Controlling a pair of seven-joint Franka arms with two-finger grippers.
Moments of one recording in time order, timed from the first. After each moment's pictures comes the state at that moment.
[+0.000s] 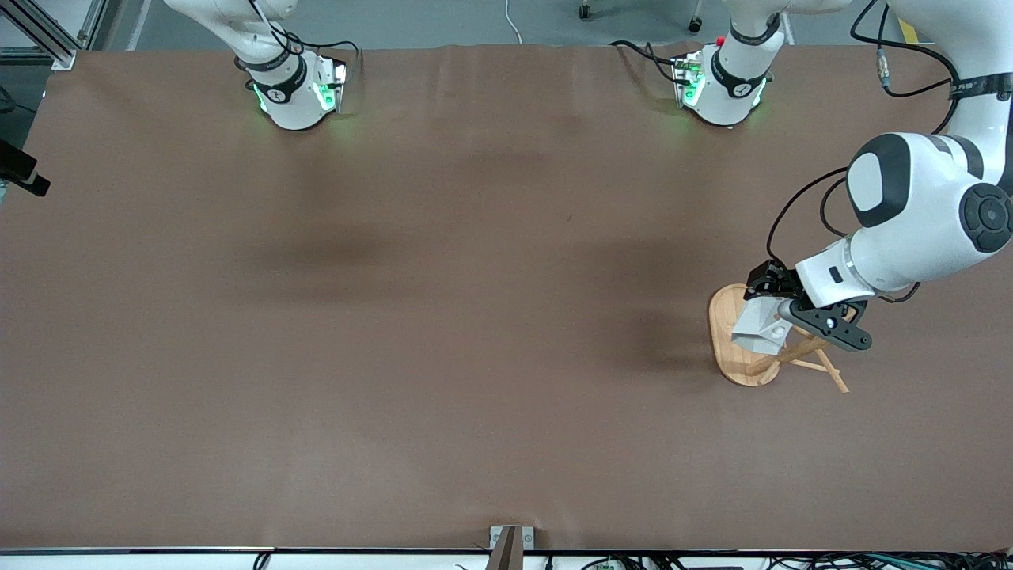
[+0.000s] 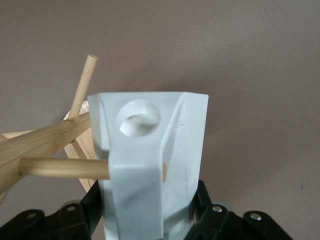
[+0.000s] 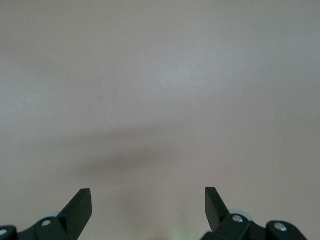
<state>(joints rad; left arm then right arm) -0.11 0.24 0.02 -1.85 -0.22 2.07 0.46 -0.11 -0.02 -0.02 -1.45 -0.01 1.44 0.00</state>
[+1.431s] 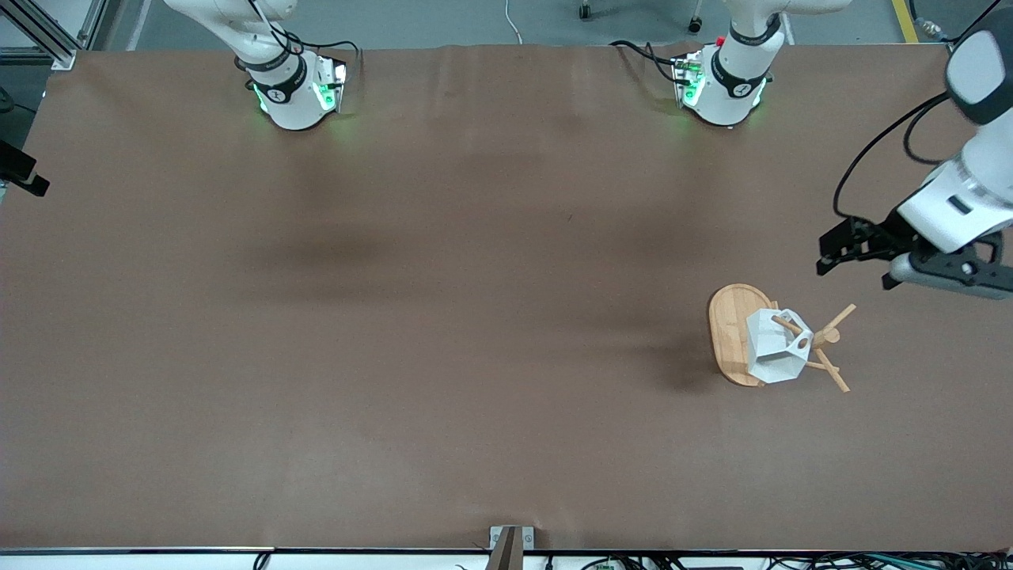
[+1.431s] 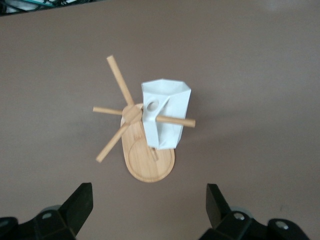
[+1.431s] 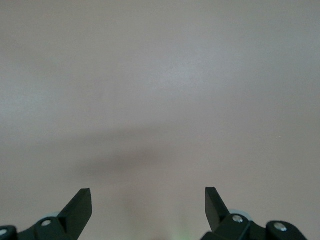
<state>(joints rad) -0.11 0.02 0.07 -1.71 -0.10 1.83 0.18 -0.12 -0.02 -0.02 -1.45 -0.01 1.44 0.00</state>
